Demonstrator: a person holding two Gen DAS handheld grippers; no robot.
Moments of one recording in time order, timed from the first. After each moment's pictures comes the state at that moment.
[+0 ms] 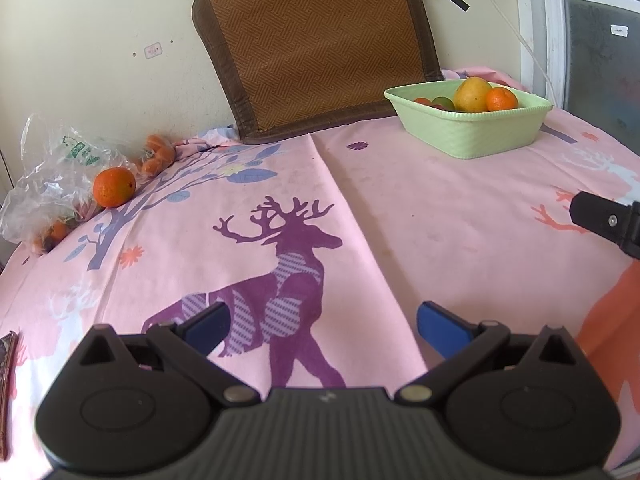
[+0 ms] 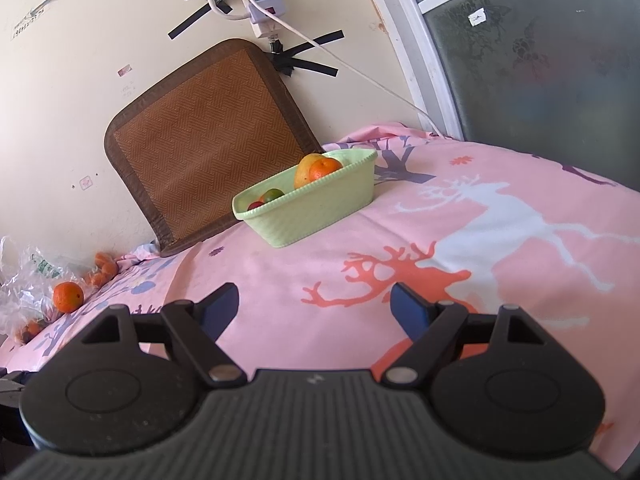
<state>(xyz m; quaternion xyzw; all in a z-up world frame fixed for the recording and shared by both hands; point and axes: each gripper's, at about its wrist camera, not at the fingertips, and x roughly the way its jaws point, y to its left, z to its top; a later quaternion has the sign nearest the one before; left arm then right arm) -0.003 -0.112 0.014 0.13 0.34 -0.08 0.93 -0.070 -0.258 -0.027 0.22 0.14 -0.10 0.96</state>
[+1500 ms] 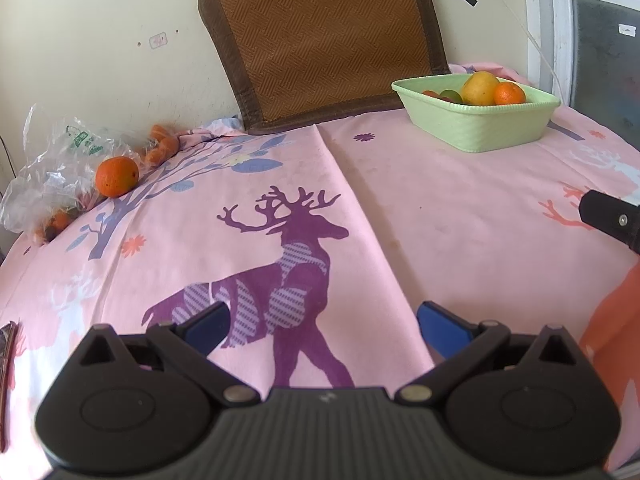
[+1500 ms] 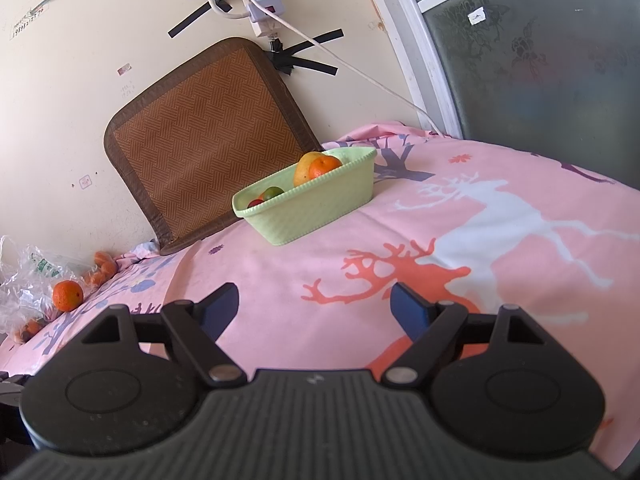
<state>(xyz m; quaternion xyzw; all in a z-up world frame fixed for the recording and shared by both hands) -0.002 -0.108 0.010 0.12 0.35 -0.07 0.93 -0.072 -0.256 -0.030 0.22 0.14 -0.10 0.96</state>
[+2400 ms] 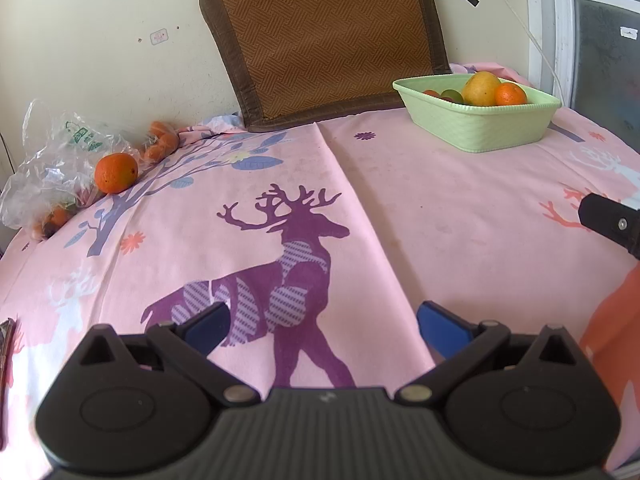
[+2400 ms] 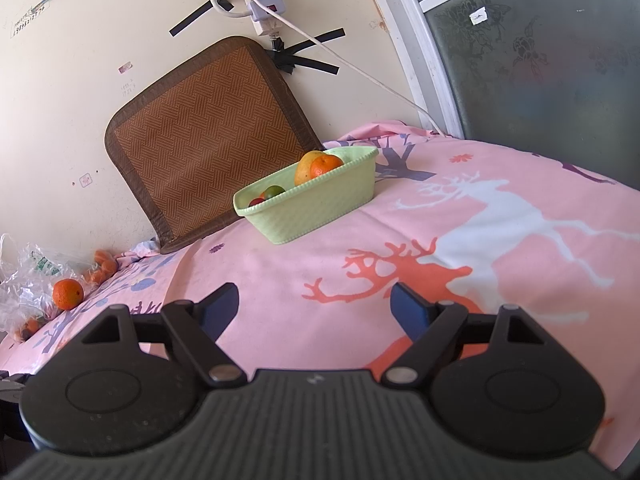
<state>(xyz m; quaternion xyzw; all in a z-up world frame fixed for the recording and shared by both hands) -0.001 -0.106 0.011 0.12 0.35 -0.07 0.93 -0.073 -0.256 -0.030 0.22 0.14 -0.10 0.96</state>
